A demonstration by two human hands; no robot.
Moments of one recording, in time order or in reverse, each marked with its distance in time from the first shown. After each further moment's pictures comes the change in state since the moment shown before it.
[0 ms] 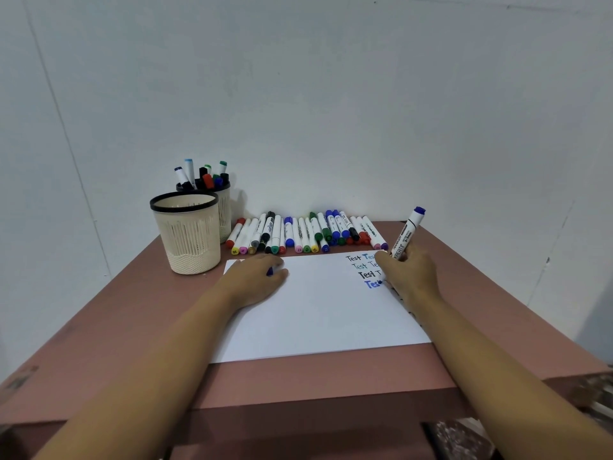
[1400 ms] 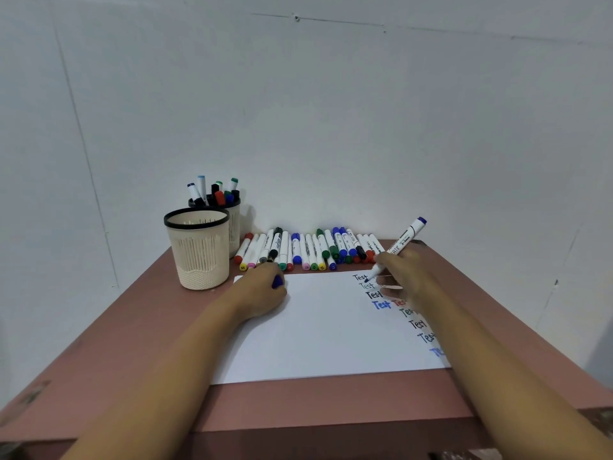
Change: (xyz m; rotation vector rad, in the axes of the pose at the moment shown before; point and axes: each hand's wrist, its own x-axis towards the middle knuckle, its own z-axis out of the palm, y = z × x) left_hand 0.001 0.003 -0.013 -0.112 0.025 -0.010; right_hand 0.014 -0.037 0.003 0.165 -0.304 0.197
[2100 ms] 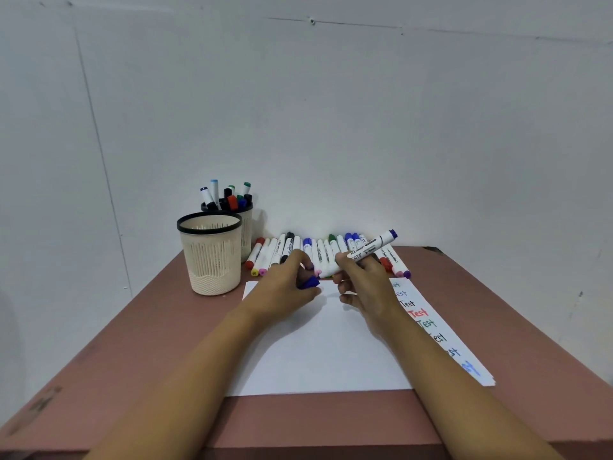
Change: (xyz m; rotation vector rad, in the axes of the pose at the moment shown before) left_hand -0.013 0.027 -0.005 -0.324 0.168 0.128; right_hand -0.013 0.002 0.074 0.217 -0.154 -0.127
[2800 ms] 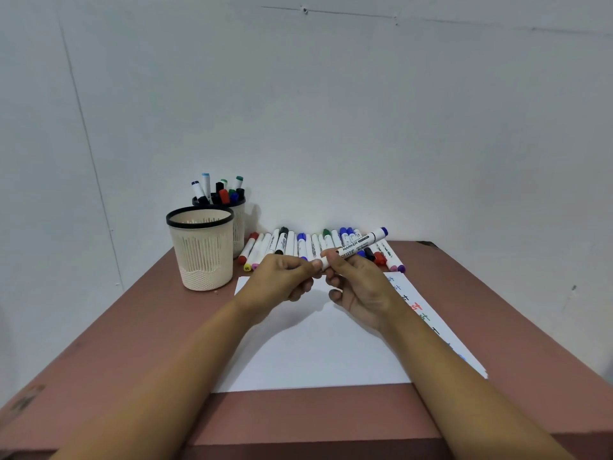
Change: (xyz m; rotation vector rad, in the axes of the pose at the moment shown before) left_hand 0.000 0.011 0.001 -0.578 -0.060 -0.165; right_hand -0.004 0.000 -0.007 0.231 -0.246 0.084
